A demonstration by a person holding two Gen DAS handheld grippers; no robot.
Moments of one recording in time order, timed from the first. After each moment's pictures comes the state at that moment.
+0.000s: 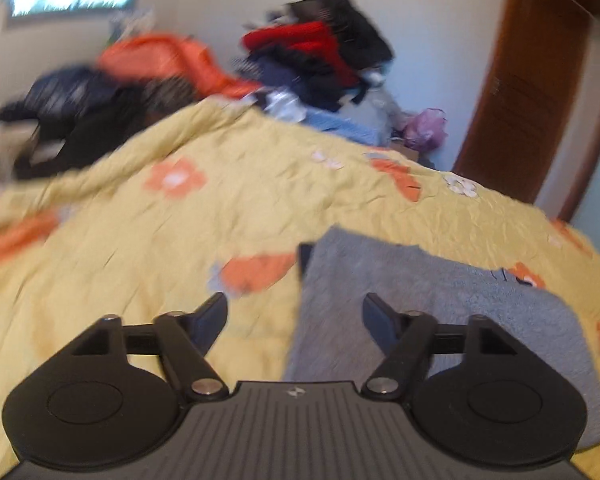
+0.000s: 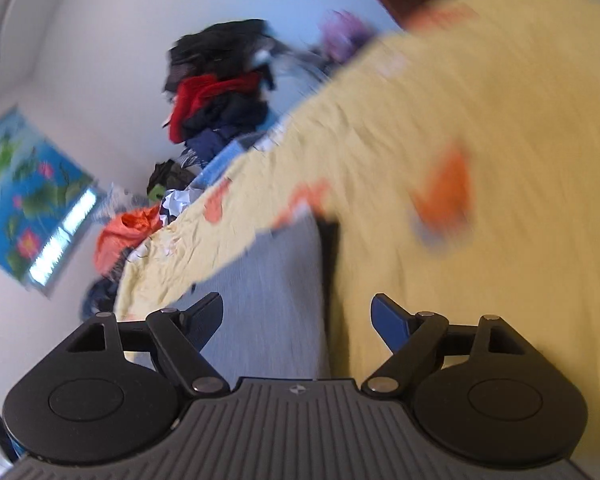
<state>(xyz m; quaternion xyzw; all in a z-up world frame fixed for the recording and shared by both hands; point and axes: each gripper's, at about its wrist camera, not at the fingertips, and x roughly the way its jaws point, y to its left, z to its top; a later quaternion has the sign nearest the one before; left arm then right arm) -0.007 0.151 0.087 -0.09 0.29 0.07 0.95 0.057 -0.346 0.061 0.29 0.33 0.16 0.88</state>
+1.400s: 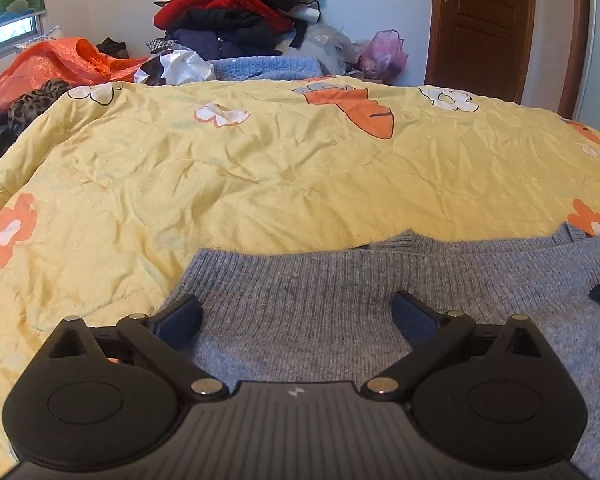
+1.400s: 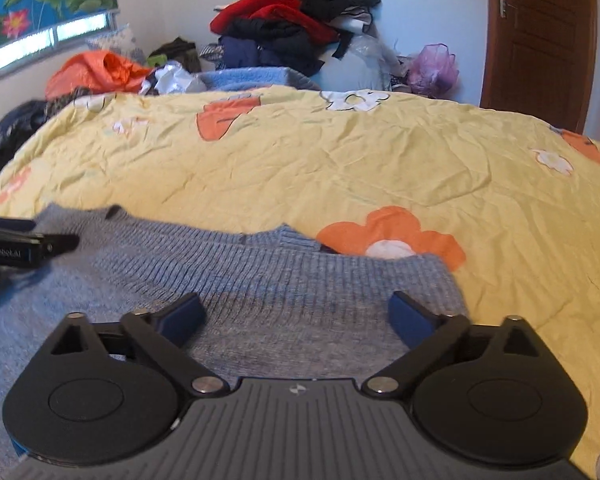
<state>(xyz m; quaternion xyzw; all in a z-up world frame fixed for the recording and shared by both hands) 0.185 0.092 -0.003 0.01 0.36 0.02 0.93 0.161 -0.188 0.006 -0.03 0.35 0.16 0.92</state>
